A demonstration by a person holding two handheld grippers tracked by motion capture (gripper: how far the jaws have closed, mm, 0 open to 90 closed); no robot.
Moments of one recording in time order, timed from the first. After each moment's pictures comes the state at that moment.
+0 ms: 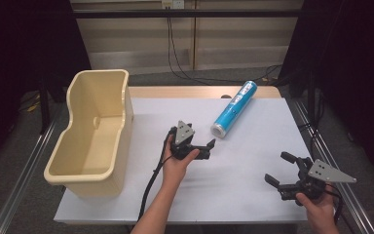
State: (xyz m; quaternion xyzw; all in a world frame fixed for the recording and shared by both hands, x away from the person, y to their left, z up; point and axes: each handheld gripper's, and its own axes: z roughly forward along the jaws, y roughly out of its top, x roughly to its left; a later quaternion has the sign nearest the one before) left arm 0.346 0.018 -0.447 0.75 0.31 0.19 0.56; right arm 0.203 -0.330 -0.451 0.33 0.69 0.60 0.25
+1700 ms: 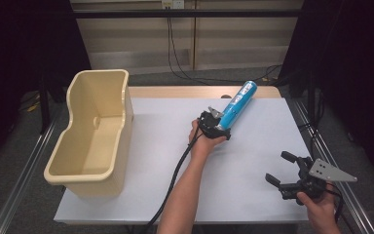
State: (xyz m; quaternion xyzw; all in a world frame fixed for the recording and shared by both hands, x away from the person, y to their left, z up) left arm 0.426 -0.075 -0.480 0.81 0.37 0.17 0.42; right arm 0.204 -0.332 -0.452 0.33 0.69 0.60 0.25
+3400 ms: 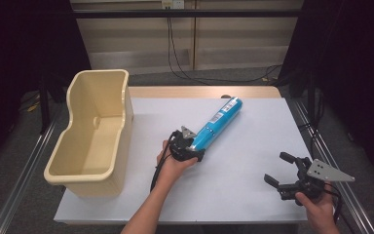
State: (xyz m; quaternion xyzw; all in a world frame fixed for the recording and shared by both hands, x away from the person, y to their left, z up) left arm 0.352 0.027 -0.472 0.84 0.36 0.13 0.39; right arm 0.205 -0.330 -0.454 0.33 0.69 0.59 0.25
